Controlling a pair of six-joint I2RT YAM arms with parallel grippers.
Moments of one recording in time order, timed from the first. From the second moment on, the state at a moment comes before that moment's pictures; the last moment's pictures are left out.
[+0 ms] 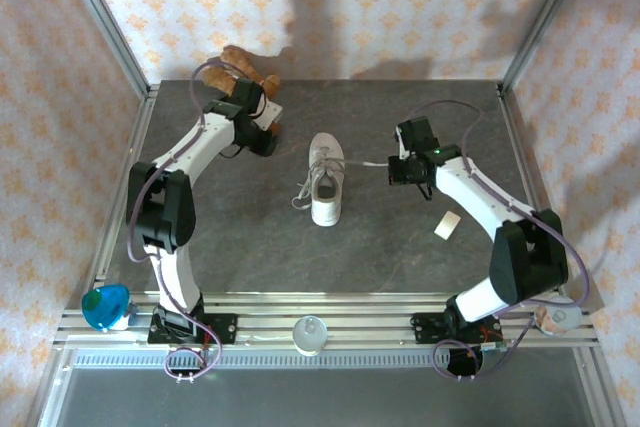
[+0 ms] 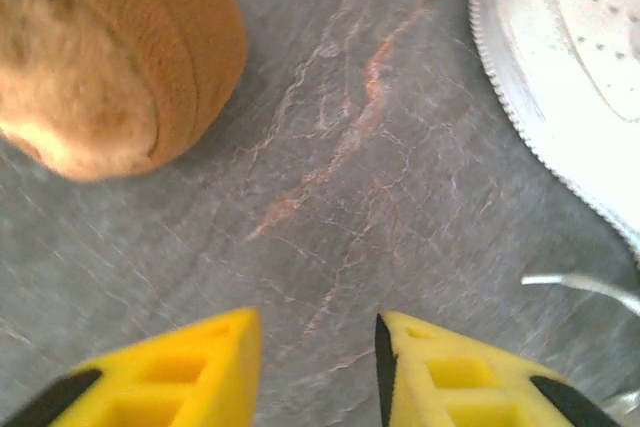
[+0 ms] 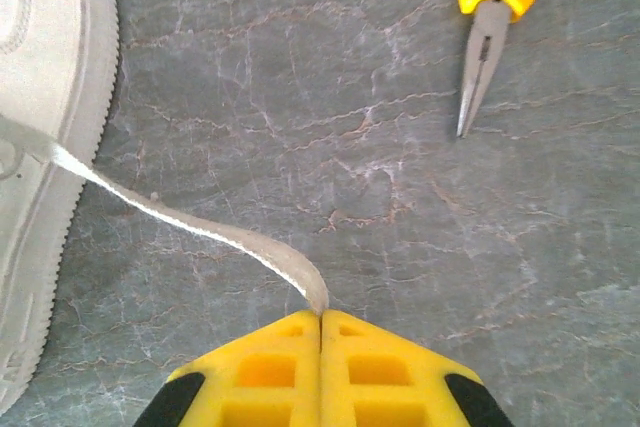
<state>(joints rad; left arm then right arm) -0.21 1.92 1.61 -0.82 0.08 0.09 0.33 1.49 1.11 -0.64 0.06 0.21</state>
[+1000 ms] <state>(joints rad) -0.42 1.99 1.53 -0.85 0.03 -1.05 0.33 1.42 1.08 -0.66 -0.01 0.23</state>
